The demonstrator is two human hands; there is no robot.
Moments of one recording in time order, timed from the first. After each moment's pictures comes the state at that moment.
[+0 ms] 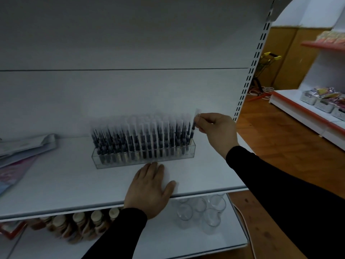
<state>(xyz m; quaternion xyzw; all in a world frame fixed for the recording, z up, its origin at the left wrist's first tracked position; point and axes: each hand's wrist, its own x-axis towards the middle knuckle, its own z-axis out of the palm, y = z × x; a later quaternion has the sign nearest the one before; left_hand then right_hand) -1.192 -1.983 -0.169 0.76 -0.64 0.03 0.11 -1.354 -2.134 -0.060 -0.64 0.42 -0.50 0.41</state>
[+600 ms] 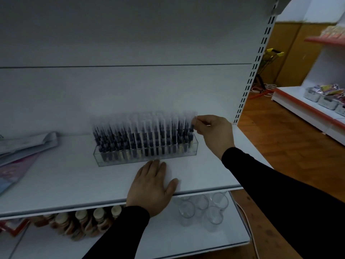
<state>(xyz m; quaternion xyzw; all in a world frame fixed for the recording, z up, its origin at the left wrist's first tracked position) -1.191 -1.986 -0.176 0.75 -0.65 0.08 0.13 -1.344 -2.129 -0.073 -0.66 0.43 -0.47 0.39</state>
